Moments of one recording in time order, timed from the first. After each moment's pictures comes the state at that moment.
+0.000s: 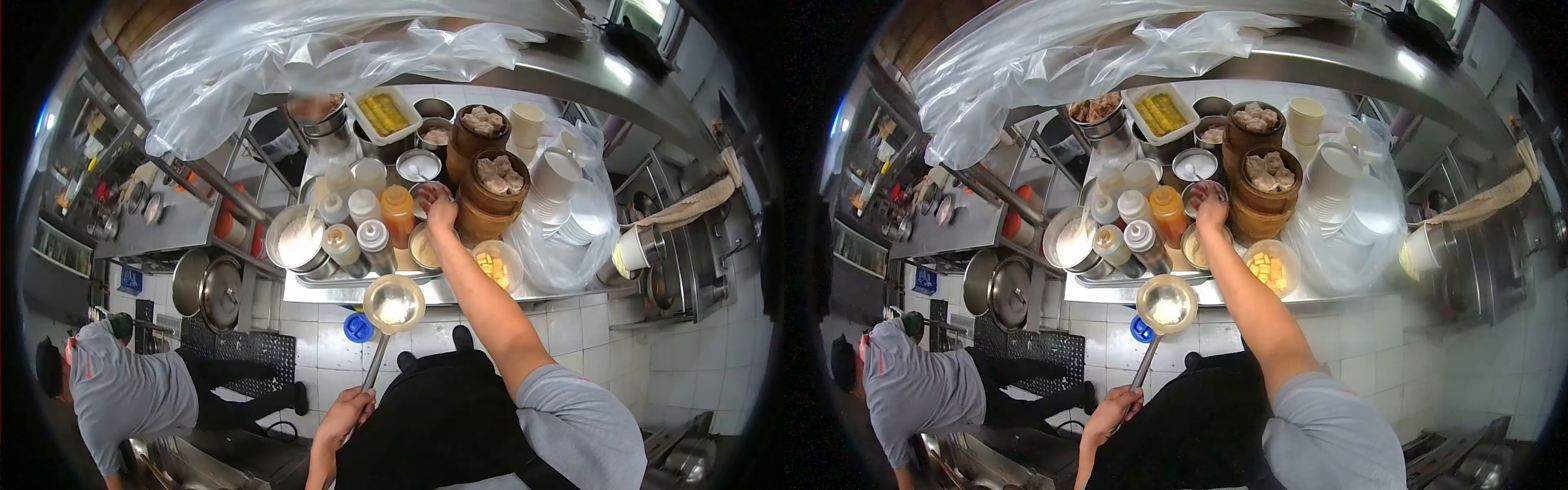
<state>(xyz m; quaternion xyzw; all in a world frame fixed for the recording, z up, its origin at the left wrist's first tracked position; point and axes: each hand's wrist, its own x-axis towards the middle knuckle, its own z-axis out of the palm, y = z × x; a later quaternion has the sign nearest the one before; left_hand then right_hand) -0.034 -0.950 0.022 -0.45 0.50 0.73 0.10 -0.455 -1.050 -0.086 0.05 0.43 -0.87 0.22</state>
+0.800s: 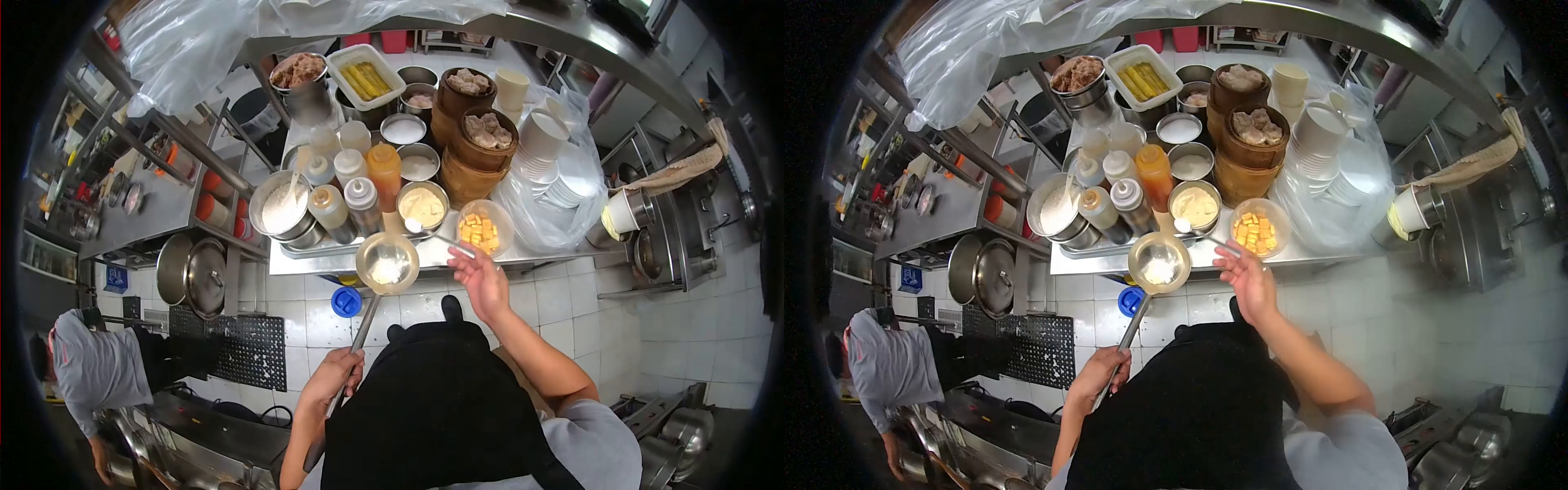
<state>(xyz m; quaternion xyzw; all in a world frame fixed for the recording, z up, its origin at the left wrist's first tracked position) -0.032 -0.977 0.018 -0.42 0.50 0.75 0.15 -0.317 -0.811 -0.040 -0.06 0.44 -0.81 0.38</state>
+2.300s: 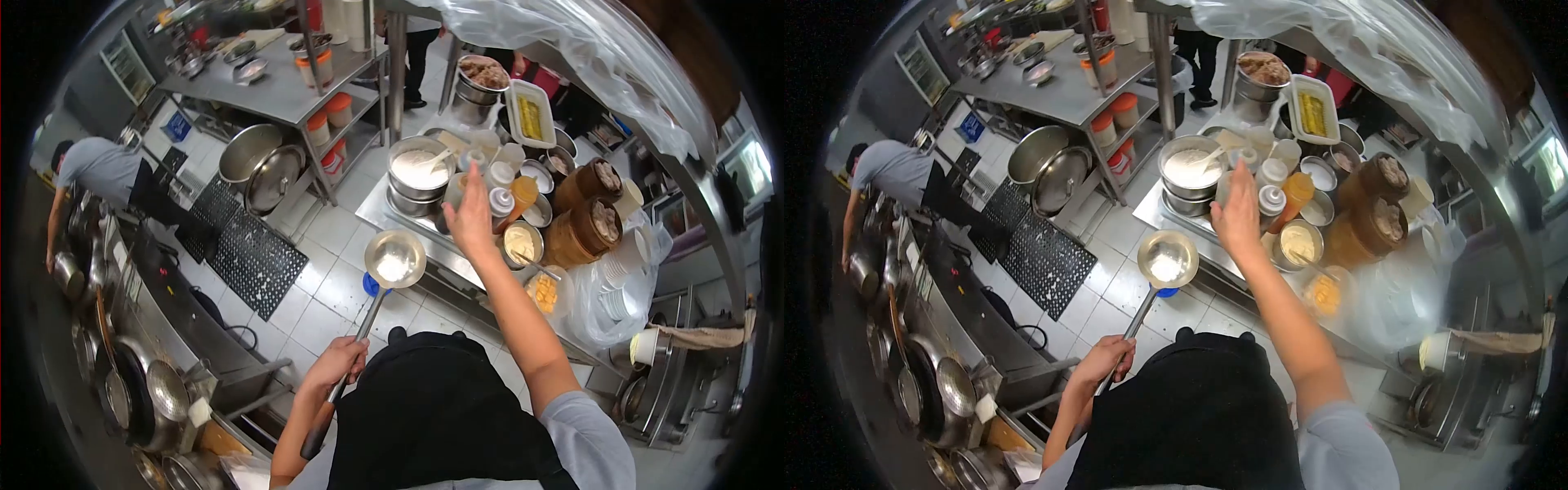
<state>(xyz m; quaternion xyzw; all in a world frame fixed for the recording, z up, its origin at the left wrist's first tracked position) 0.066 -0.940 -0.008 -0.51 0.39 0.77 -0.06 -0.266 -1.050 0.008 -0.60 0.68 -0.42 0.00</state>
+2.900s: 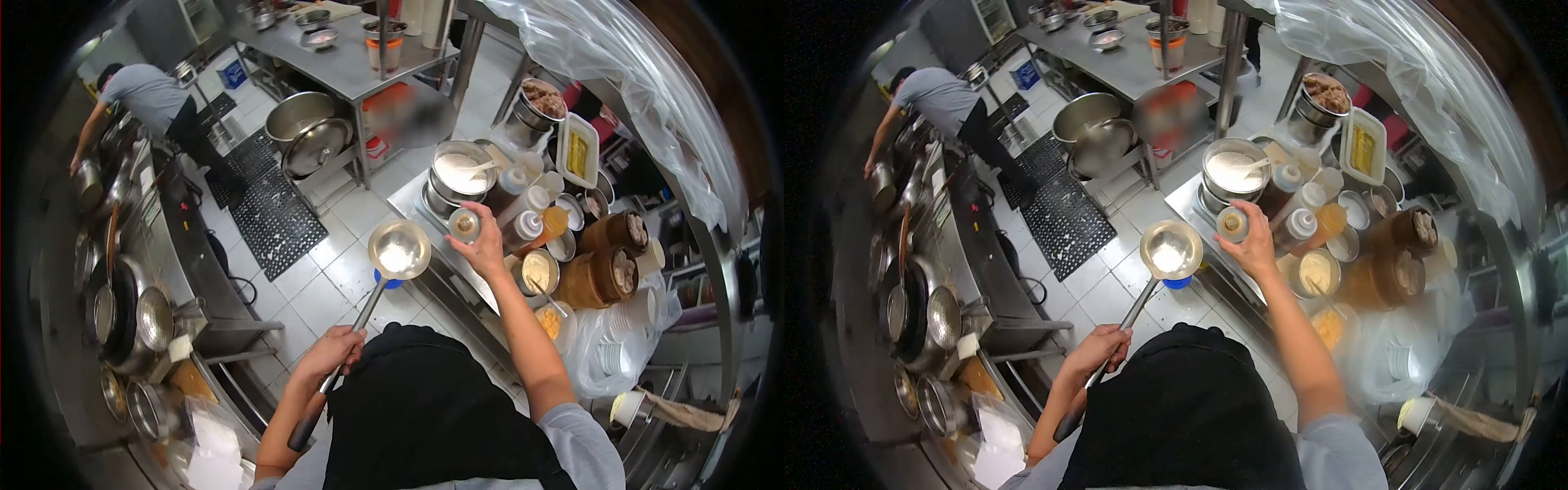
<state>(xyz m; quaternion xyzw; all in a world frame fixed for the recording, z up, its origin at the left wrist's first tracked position) 0.057 -0.902 0.005 -0.55 0.34 0.74 -0.15 -0.273 -1.041 -0.025 -0.71 0.55 -0.42 0.14</state>
